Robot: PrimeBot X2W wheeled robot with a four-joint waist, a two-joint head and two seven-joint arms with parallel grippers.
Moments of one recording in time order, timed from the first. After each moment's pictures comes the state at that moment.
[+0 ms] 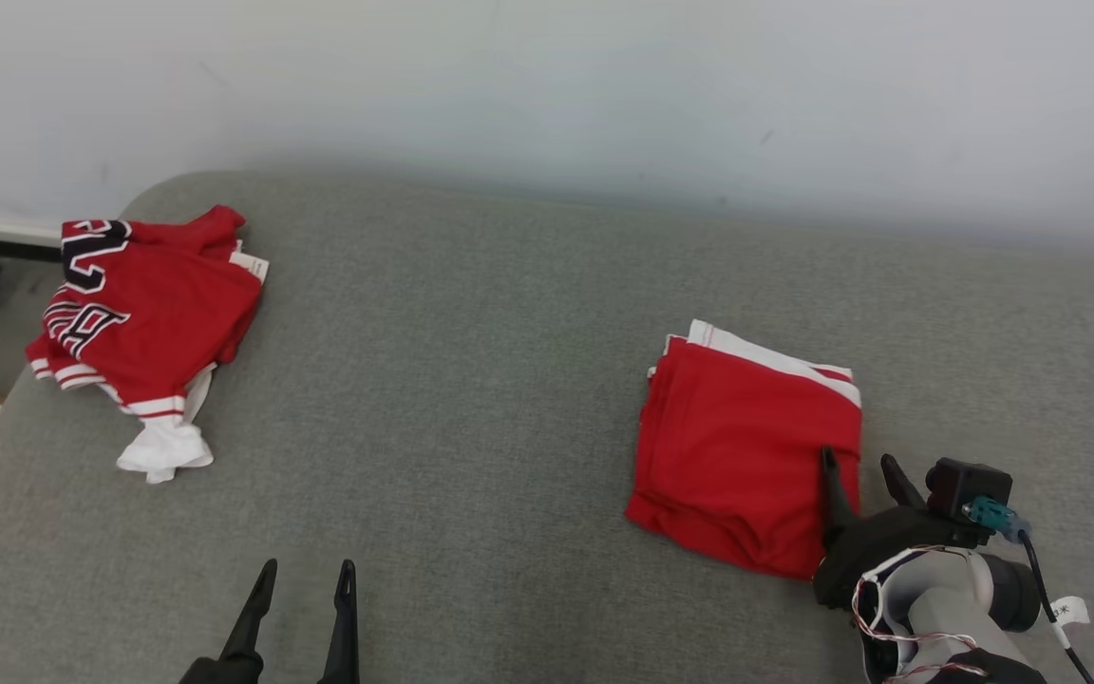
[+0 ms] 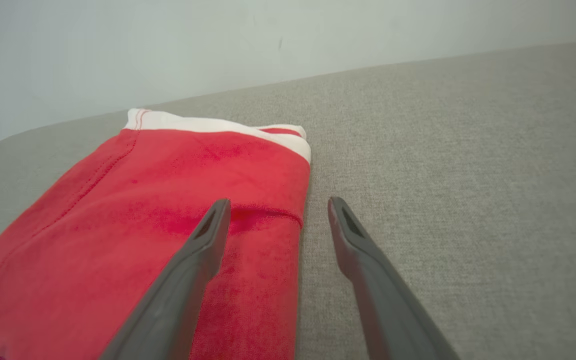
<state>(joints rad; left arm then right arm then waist) 0.01 0.05 -0.07 0.22 -0.12 -0.09 -0.26 -0.52 -0.05 -0.11 1.01 0.17 0.13 -0.26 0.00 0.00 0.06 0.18</state>
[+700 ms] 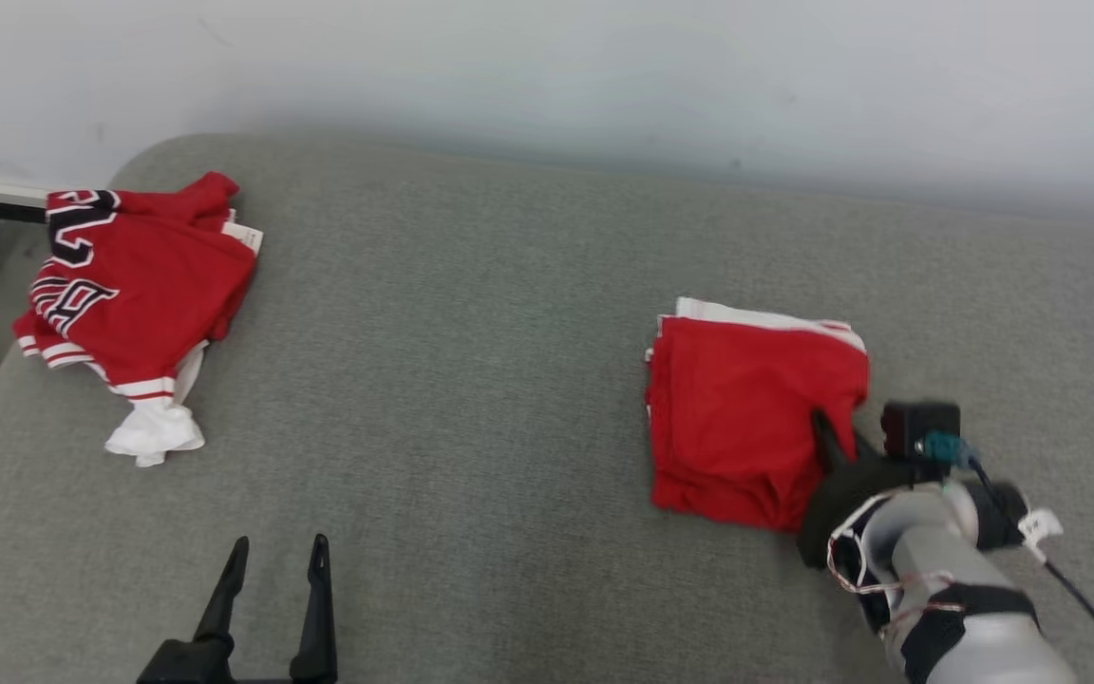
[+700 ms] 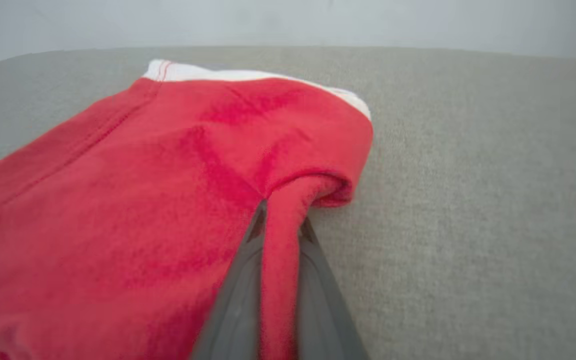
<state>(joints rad) -0.02 0.05 -0.04 0.22 -0.14 -0.08 -0.26 -0.69 -0.09 0.04 1.23 0.14 0.13 -0.26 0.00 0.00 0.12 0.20</state>
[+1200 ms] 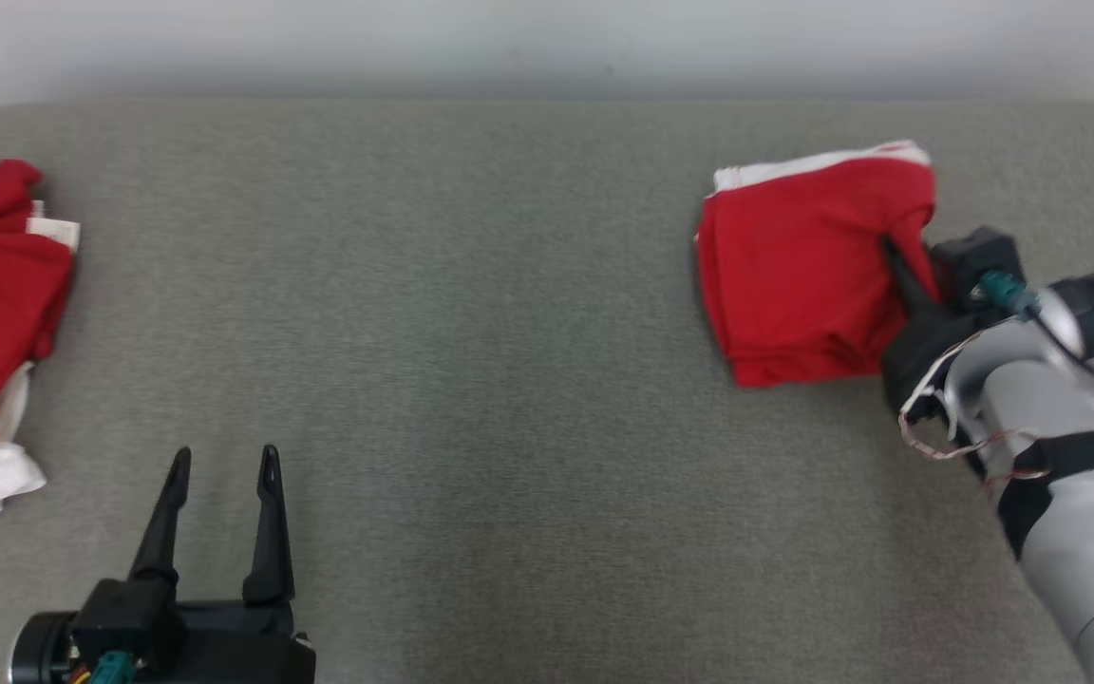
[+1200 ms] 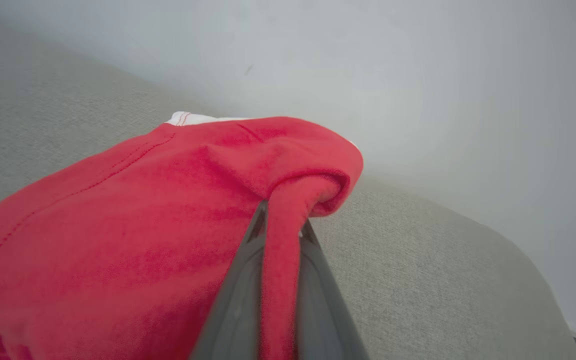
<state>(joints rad) -0.10 0.05 0.03 0.13 -0.11 -0.10 -0.26 -0.92 -0.27 0.31 1.16 0.03 0.13 -0.26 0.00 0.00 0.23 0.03</state>
